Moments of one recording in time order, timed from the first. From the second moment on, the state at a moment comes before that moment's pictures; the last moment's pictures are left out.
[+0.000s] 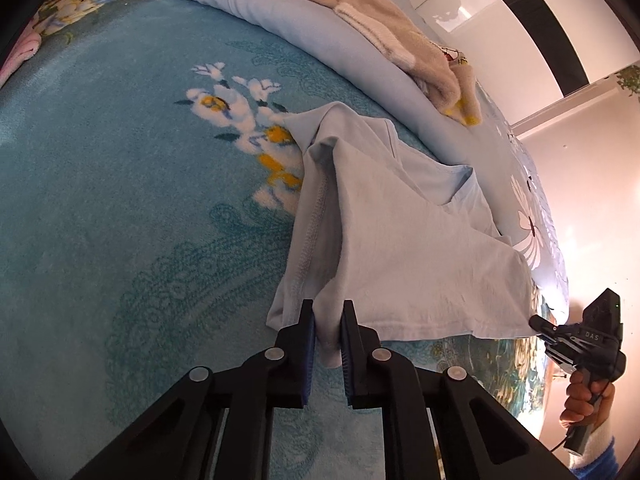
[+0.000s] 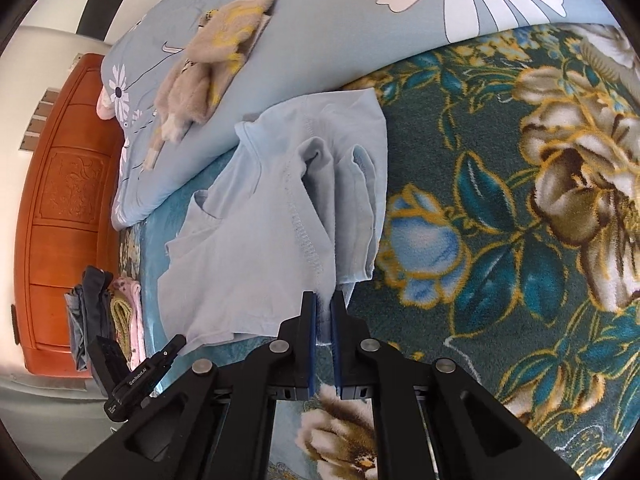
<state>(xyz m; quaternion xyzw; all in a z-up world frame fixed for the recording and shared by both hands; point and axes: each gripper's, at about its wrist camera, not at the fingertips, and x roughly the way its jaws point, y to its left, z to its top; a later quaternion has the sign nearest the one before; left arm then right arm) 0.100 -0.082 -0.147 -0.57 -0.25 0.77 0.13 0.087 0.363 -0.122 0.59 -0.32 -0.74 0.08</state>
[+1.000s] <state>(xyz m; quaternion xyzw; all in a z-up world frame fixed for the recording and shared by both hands) 0.184 -0.132 -0.062 -0.55 -0.40 0.73 0.13 0.158 0.368 -0.052 0.48 -0.43 -0.72 0.26</state>
